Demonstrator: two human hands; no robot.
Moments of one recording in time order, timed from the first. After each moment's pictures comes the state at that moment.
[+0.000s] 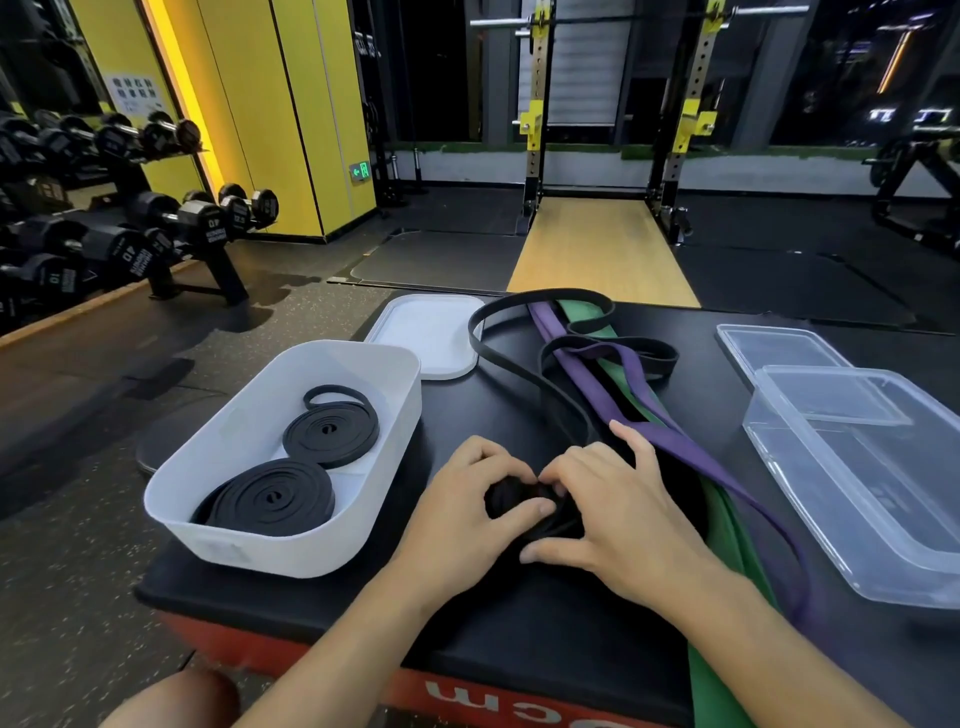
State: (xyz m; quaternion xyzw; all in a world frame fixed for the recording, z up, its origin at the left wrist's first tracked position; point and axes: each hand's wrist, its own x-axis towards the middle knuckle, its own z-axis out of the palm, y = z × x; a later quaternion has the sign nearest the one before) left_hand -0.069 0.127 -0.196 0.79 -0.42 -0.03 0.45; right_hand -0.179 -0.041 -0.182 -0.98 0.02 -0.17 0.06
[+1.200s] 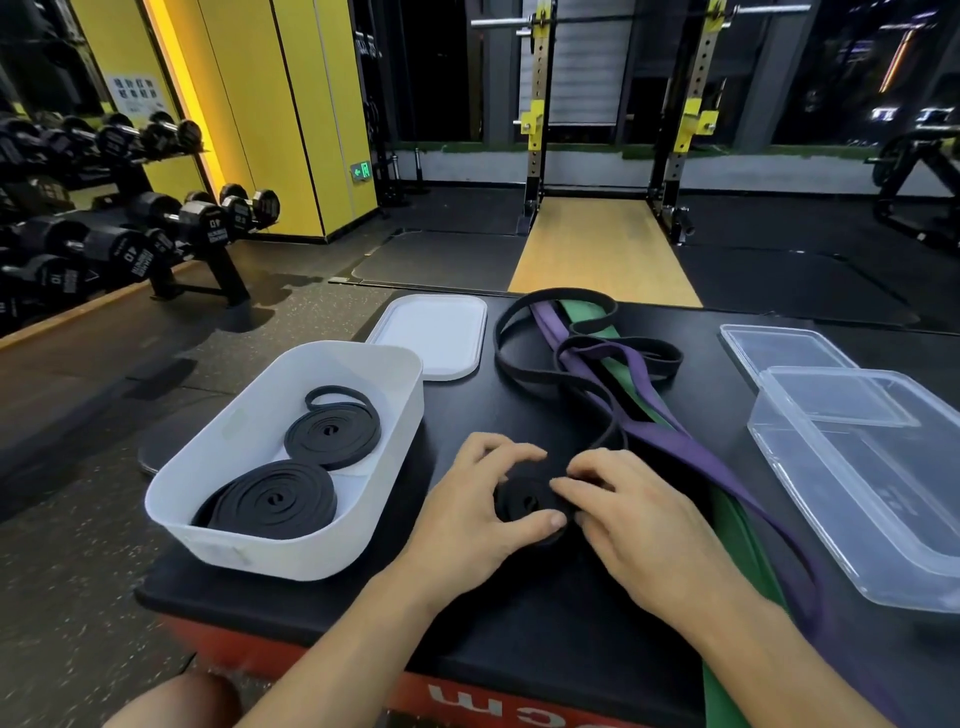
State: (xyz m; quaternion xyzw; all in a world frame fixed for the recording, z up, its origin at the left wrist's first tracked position) left_hand -0.069 0.125 -0.193 0.80 -0.42 -0.07 0.43; right_hand -0.194 -0.047 -0.189 -0.97 0.04 -0.23 0.04
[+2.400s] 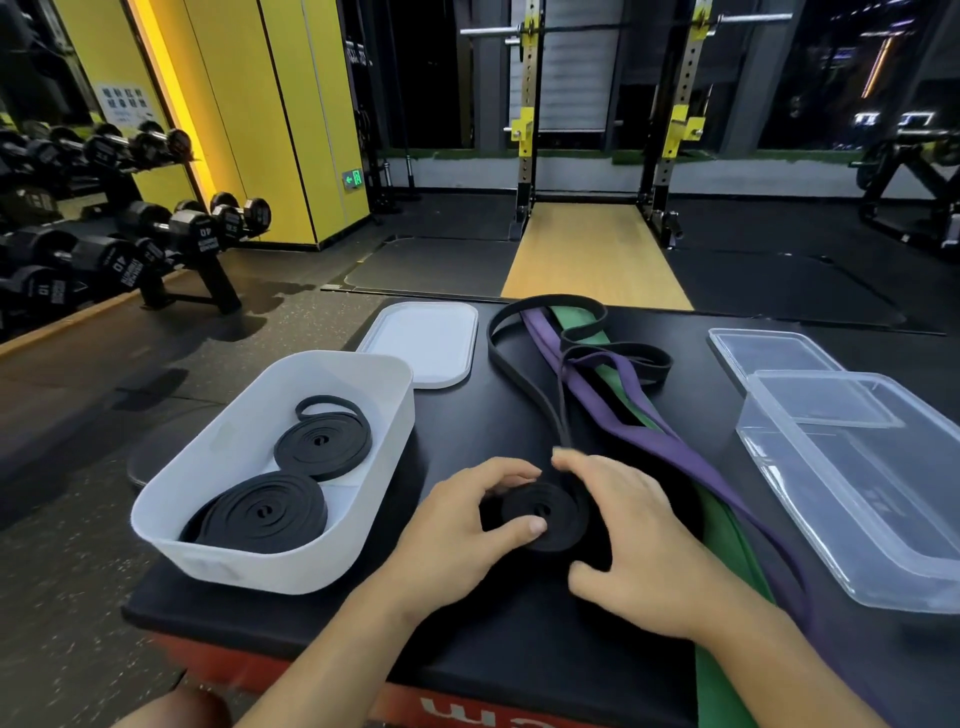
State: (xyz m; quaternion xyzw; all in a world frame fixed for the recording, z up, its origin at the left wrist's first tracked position) left_hand -0.063 0.128 -0.197 0.77 -0.43 -0.11 0.46; right_hand -0.202 -0.050 -0.185 -0.96 0.07 -0.13 0.24
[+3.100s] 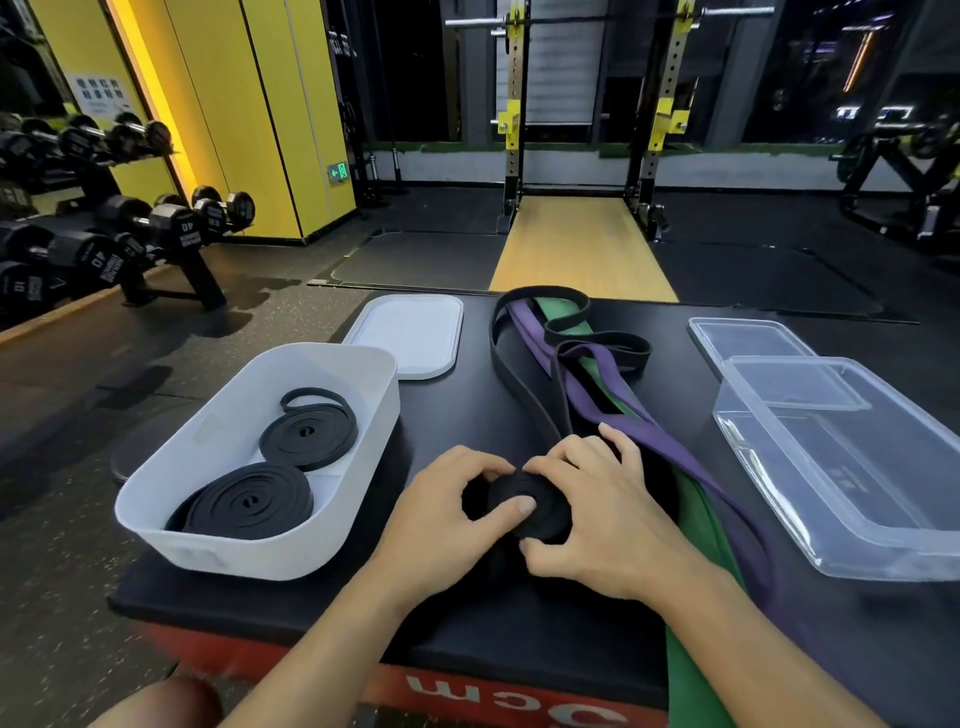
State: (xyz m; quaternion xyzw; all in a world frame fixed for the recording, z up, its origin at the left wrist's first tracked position) left_hand -0.071 0.130 -0.197 0.79 -0.43 -0.03 0.43; right_hand -0.192 -0.037 -0.176 -0.97 0.07 -0.16 0.14
